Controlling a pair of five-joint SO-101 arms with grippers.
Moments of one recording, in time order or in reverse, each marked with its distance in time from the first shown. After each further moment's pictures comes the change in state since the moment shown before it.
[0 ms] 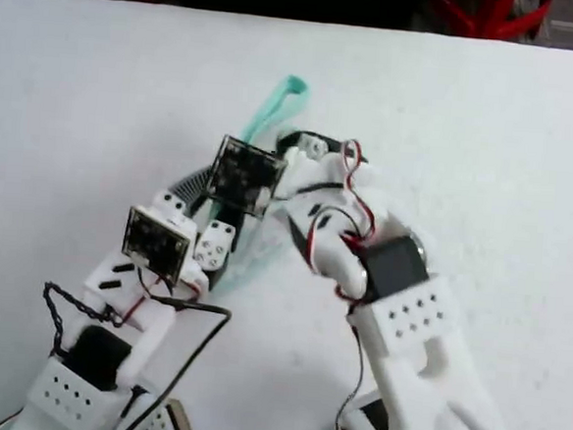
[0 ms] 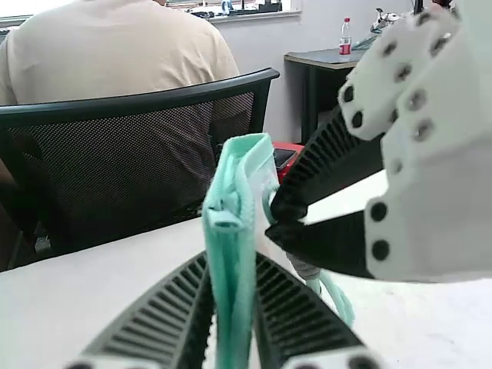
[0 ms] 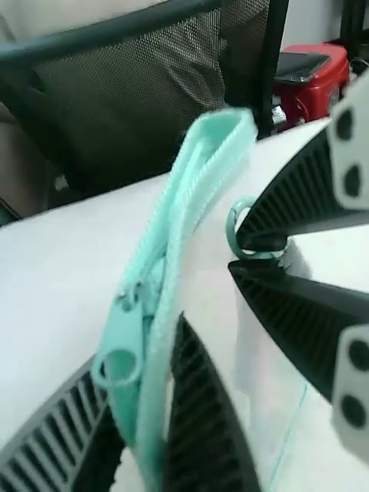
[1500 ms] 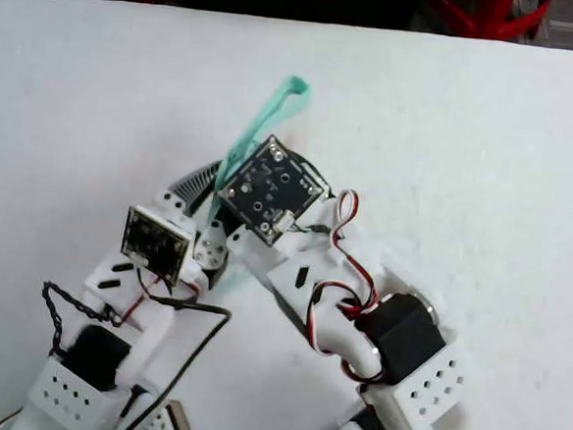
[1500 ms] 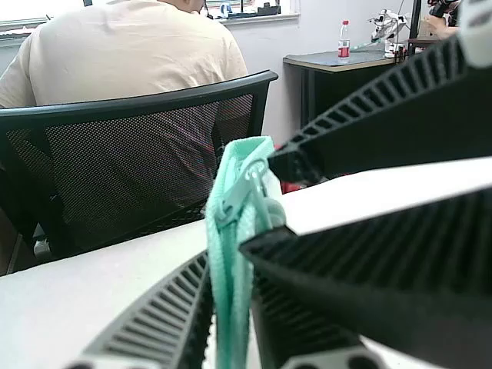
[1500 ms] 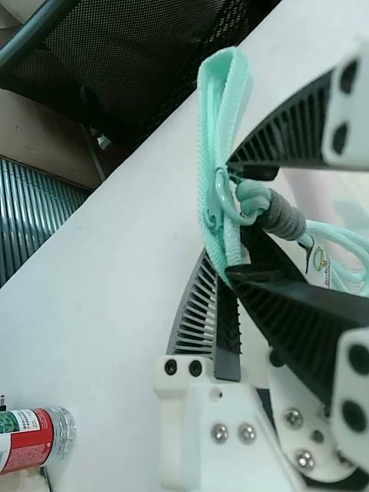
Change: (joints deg) left arm 0.0 -0.4 0.0 0.0 -0.4; right arm -12.8 -13.1 -1.1 5.4 -34.5
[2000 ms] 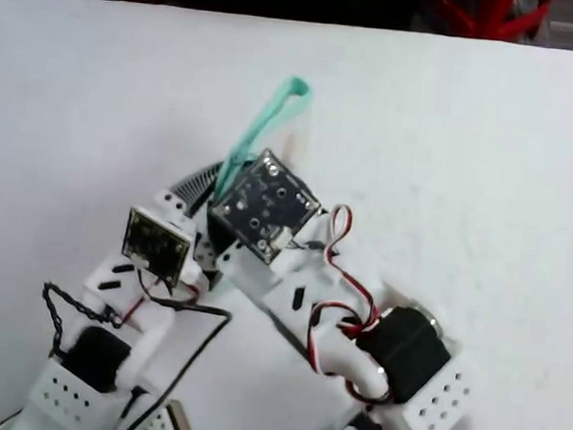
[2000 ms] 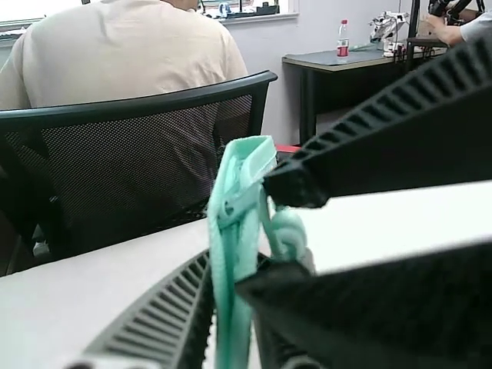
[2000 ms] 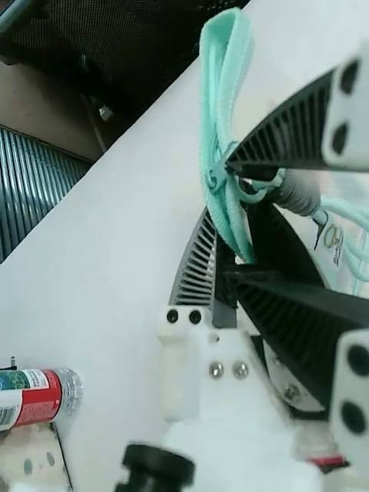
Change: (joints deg) left arm 0.0 0.0 0.0 0.0 0.0; right arm -3.9 -1.3 -0.8 4.5 -4.1
